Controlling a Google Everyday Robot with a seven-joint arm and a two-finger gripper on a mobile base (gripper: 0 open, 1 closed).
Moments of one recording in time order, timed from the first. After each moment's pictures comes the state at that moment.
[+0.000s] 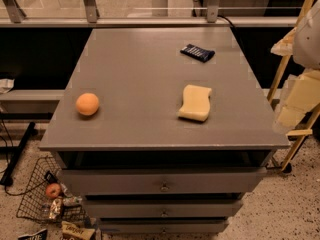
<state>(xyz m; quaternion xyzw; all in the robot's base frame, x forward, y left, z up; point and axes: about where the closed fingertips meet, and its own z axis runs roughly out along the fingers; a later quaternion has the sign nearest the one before) 0.438 -0.217 0.977 -0.60 0.78 -0.04 0.16</state>
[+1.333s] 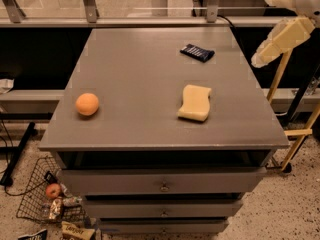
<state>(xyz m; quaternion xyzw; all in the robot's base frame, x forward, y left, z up) 0.567 -0.214 1.025 -0.57 0.72 0.06 0.39</state>
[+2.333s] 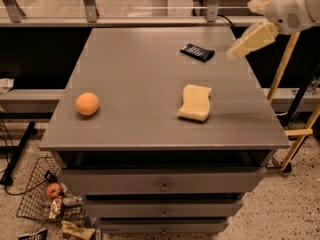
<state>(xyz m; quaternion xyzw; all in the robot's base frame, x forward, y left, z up) 0.636 -0.202 0.994 -0.52 0.73 0.09 0.44</state>
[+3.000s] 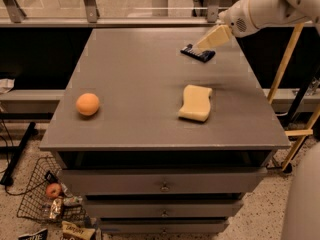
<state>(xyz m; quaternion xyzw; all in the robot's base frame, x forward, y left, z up) 0.743 -0.159 0.940 -0.45 0.76 0.14 0.44</state>
